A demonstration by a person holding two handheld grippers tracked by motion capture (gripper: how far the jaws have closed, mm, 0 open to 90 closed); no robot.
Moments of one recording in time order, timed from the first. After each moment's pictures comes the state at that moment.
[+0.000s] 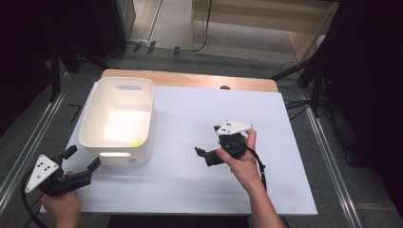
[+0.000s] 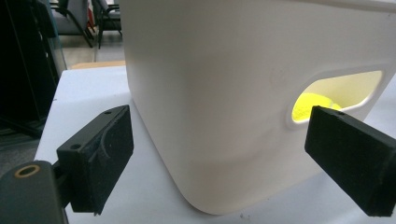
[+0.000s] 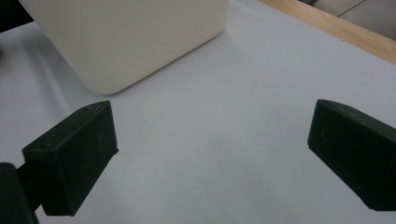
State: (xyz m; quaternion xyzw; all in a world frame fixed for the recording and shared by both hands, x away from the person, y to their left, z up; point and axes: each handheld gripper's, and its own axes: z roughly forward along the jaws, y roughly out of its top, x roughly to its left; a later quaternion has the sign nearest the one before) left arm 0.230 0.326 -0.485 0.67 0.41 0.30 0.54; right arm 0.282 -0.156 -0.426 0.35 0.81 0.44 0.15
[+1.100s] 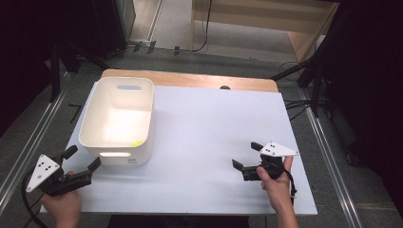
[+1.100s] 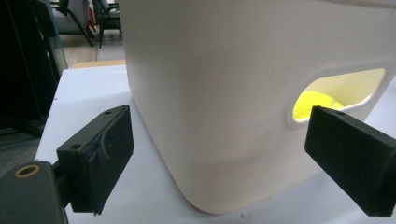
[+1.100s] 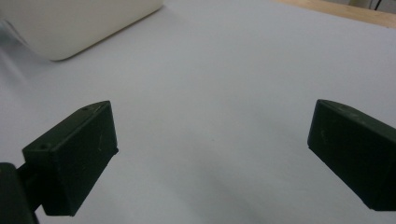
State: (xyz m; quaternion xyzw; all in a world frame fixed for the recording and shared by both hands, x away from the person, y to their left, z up) left arm 0.230 0.325 -0.485 0.67 0.41 0.30 0.54; right arm 0.237 -0.257 -0.476 0.42 0.76 0.47 0.18
